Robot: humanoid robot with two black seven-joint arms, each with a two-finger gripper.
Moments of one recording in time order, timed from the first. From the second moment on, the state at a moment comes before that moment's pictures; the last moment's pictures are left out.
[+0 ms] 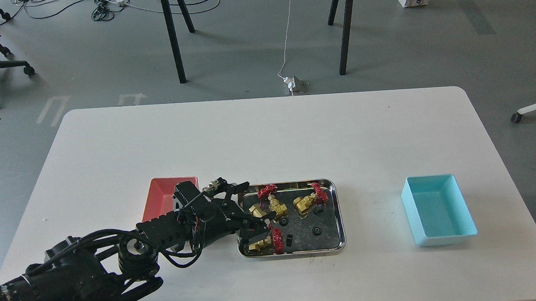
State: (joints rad) left arm -0.57 0.32 -0.21 -1.12 2.18 0.23 -0.09; right arm 1.25 -1.08 0.38 1.30 -0.12 0.17 0.03
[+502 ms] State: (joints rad) left arm -0.54 0.30 -0.22 -1.10 2.18 0.22 -0.10; right arm 1.25 -1.08 0.38 1.30 -0.12 0.17 0.03
